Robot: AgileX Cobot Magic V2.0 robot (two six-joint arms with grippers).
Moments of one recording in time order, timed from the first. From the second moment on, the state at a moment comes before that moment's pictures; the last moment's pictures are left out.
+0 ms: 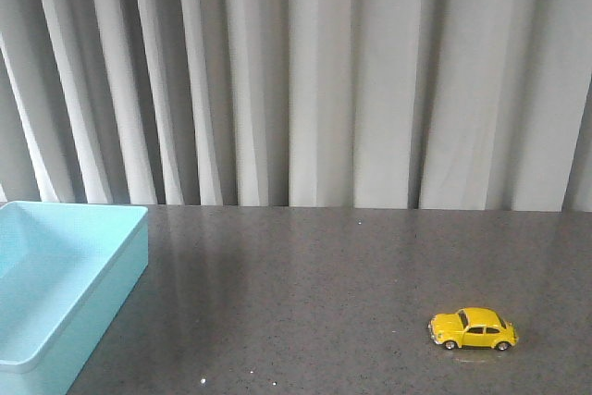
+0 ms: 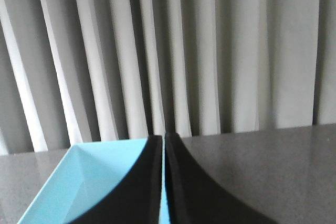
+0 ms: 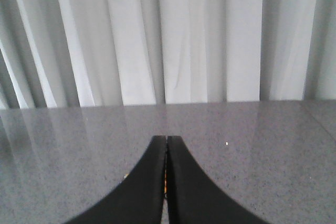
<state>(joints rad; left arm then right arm) -0.07 0.51 -0.70 0.08 0.28 -0.08 -0.05 0.51 -0.64 0.06 0.33 0.00</state>
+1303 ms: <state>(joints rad) -0.09 0.85 -0.71 0.03 0.54 -0.08 -0.05 0.86 -0.66 0.12 0.55 -0.06</state>
